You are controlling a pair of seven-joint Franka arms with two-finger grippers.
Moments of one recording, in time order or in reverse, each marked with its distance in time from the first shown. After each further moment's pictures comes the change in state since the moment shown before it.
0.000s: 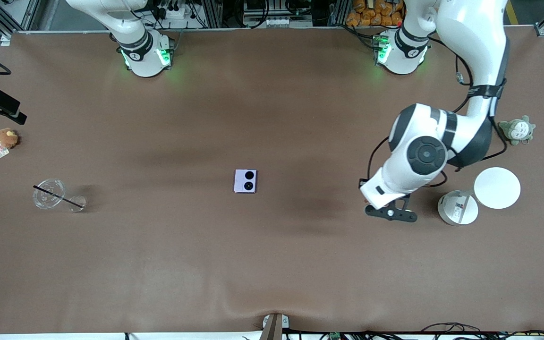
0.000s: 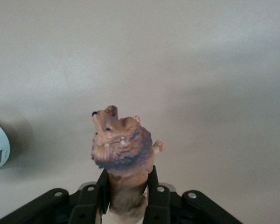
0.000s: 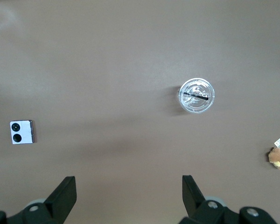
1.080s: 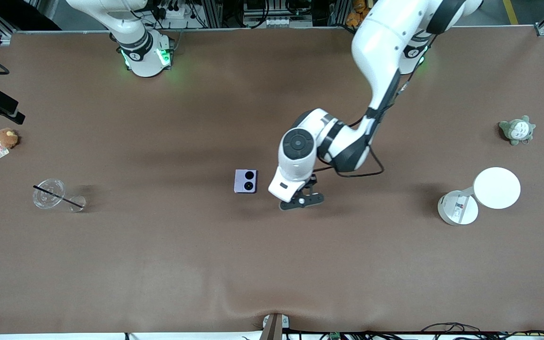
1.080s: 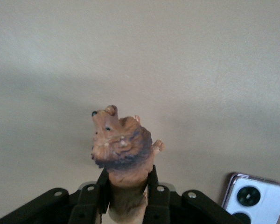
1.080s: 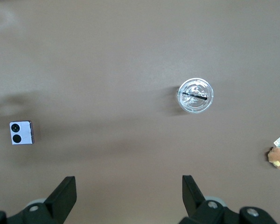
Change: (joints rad) left arm -0.318 0.294 0.006 0.303 0.000 0.072 -0.643; right arm -0.004 -0.001 0.000 0.000 0.000 0.000 0.000
